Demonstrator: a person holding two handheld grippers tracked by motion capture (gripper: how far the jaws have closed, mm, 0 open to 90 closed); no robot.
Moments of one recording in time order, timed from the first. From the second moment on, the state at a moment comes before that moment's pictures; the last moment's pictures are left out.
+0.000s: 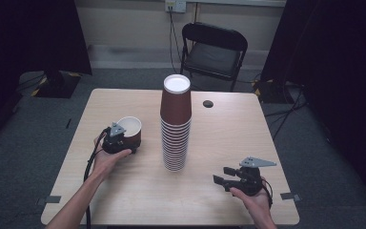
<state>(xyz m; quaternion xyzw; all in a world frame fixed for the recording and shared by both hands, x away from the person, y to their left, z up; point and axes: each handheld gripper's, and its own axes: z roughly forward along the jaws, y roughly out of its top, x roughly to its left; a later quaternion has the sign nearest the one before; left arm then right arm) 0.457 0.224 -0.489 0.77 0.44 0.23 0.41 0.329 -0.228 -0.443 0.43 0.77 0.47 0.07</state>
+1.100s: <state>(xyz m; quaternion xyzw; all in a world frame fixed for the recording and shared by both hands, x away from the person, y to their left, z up) 0.415 0.251 -0.461 0.75 0.45 0.22 0.43 0.333 -0.238 -0.445 0.44 0.76 0.47 0.09</state>
